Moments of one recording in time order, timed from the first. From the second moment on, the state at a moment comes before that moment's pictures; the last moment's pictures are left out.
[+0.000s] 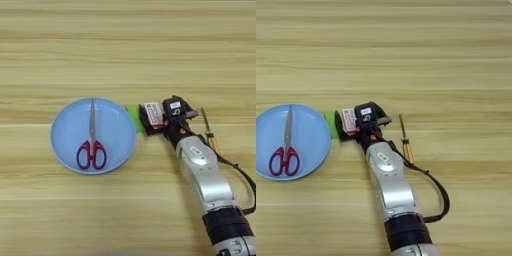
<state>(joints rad) -0.16 -0.08 0.04 0.24 -0.04 0.03 0.14</state>
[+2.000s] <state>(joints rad) -0.23 -0.06 -0.03 0.45 0.03 -0.04 0.14</state>
